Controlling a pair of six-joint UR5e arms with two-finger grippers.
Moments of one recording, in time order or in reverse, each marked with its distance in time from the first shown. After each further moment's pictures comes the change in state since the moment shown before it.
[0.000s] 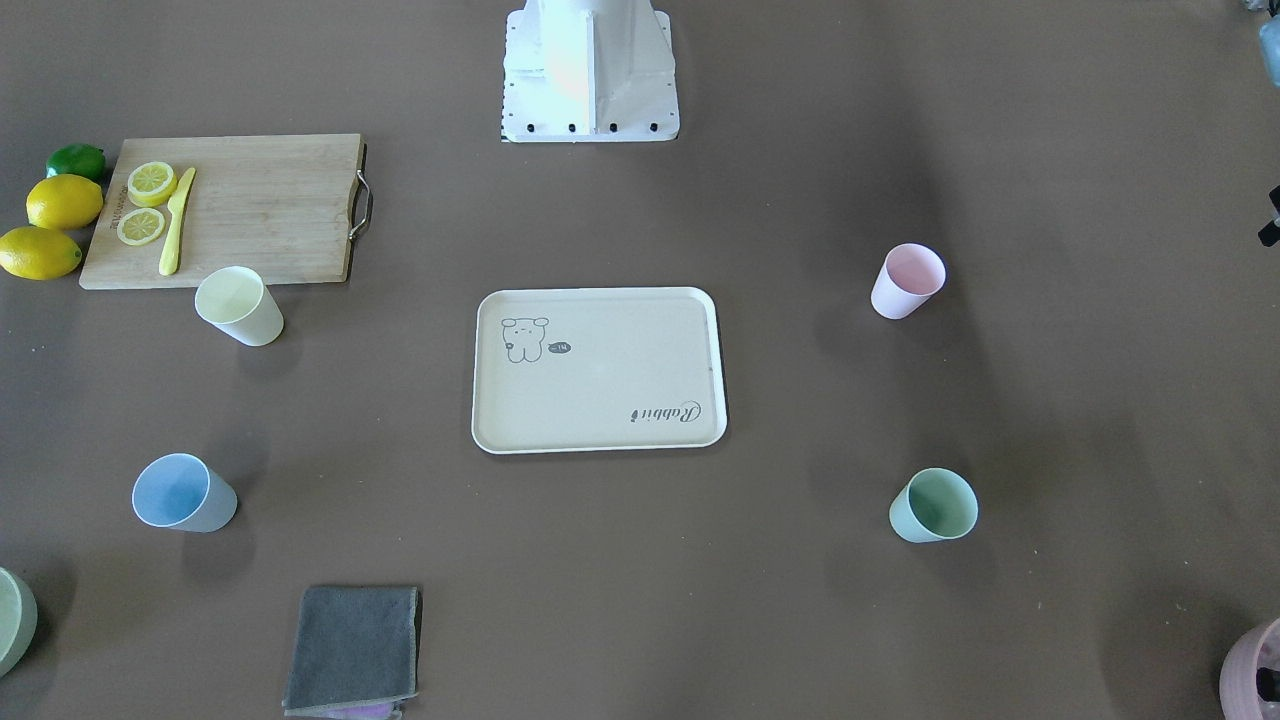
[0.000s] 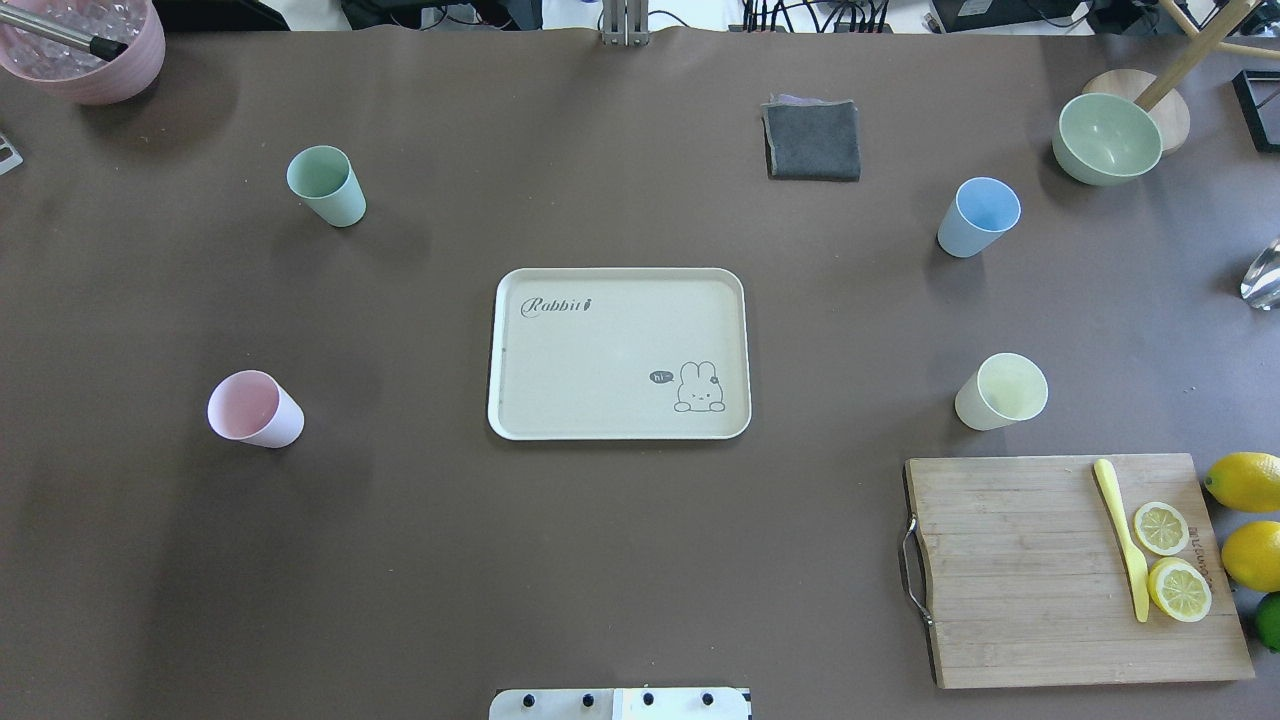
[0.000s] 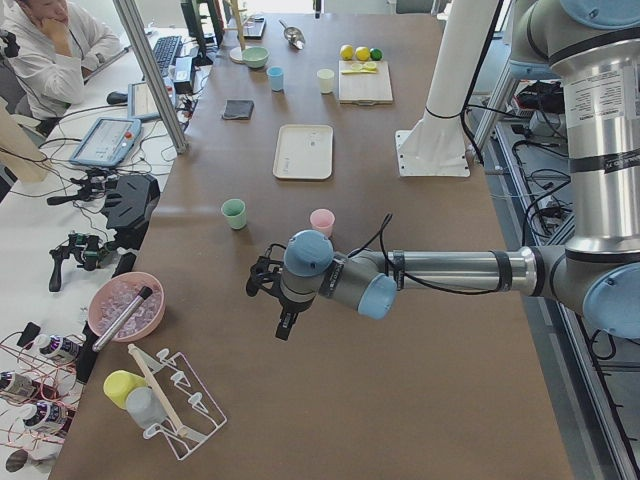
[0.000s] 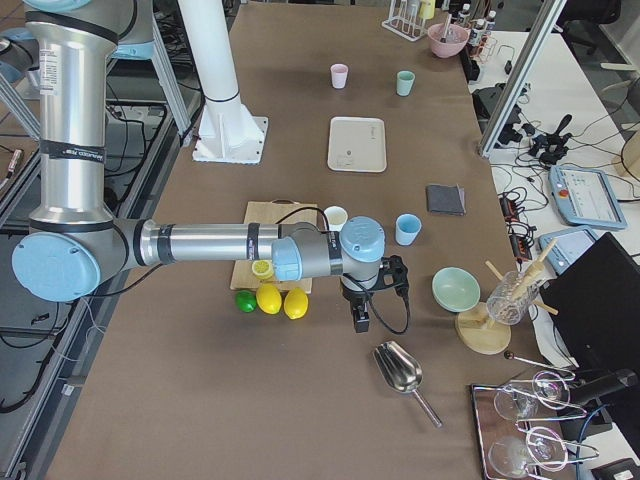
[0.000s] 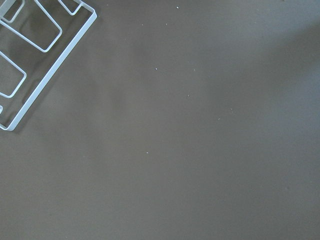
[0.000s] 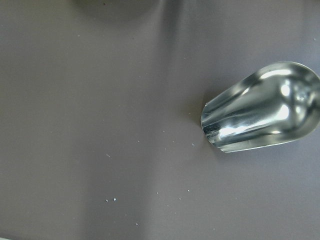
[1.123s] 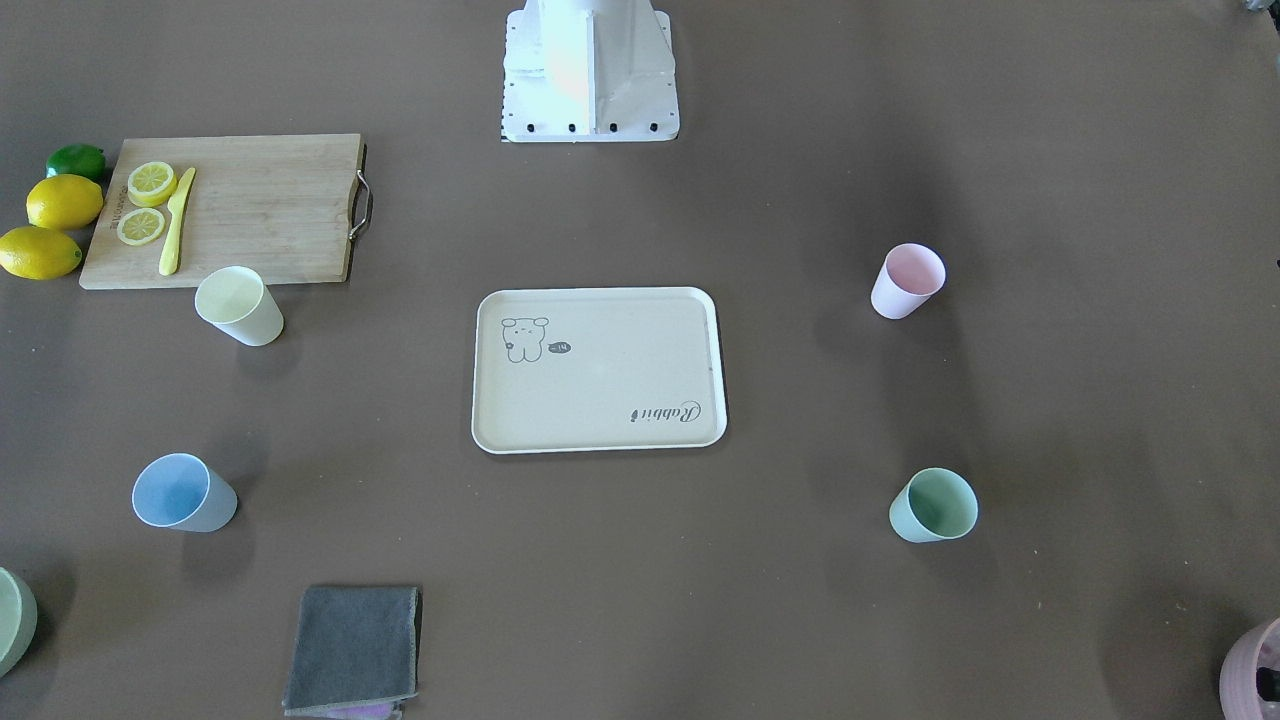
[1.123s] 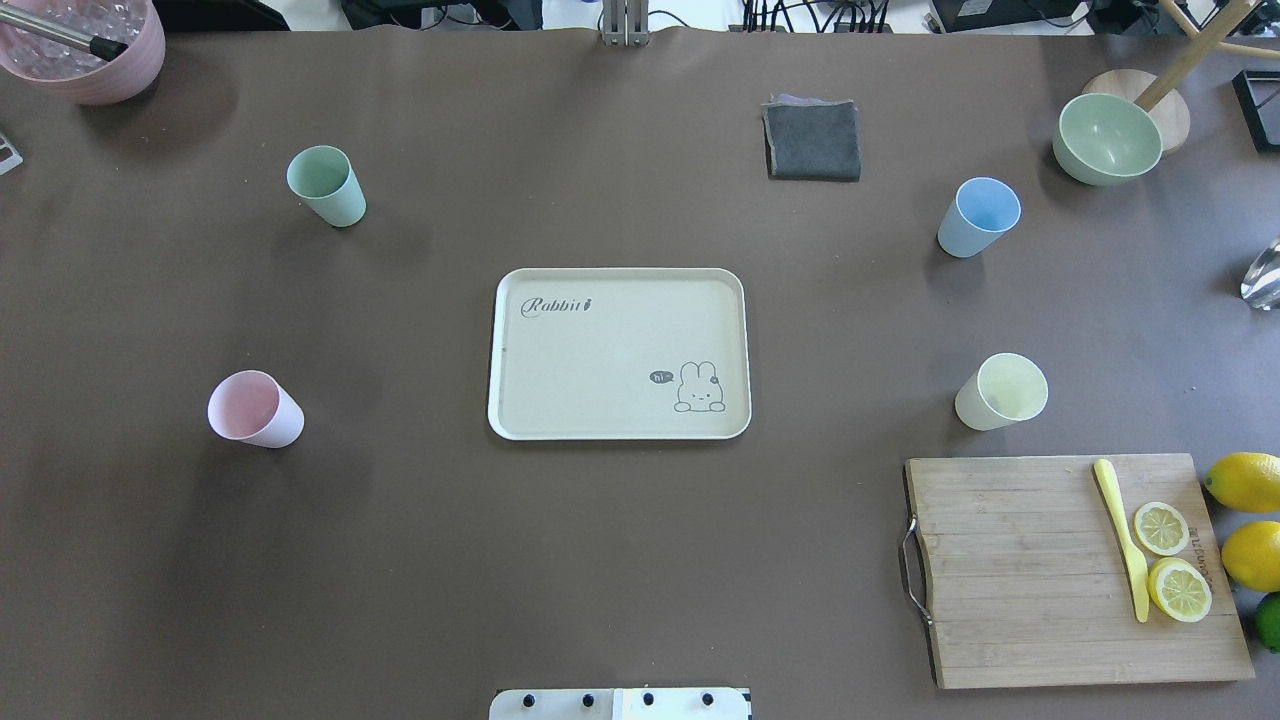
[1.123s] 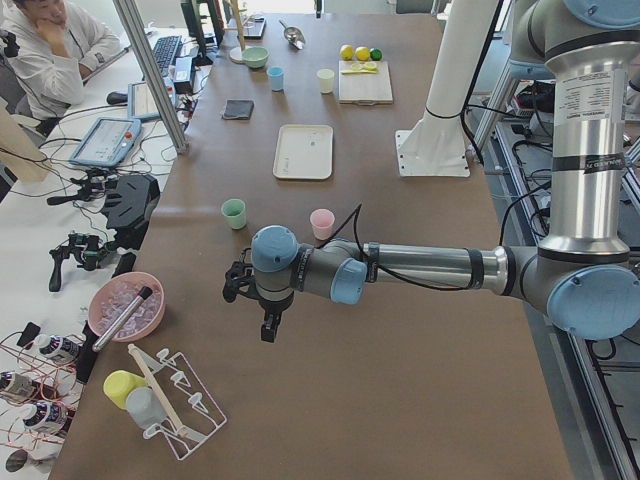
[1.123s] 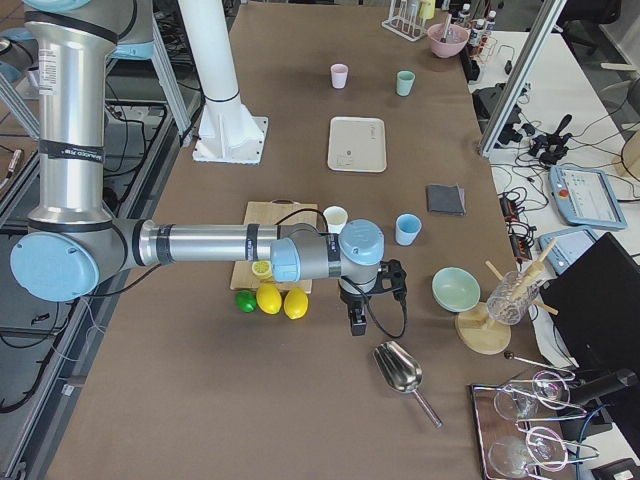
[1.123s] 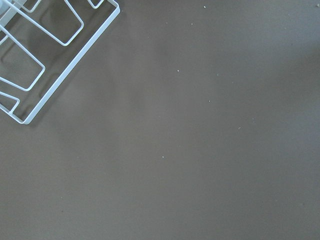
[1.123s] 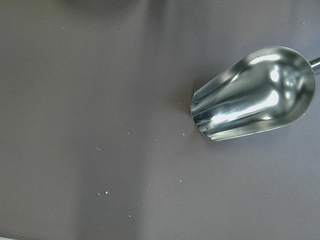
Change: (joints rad) left arm -0.017 -0.134 0.040 0.278 0.004 0.038; right arm 0.008 -0.003 -0.003 -0.044 -0.017 0.006
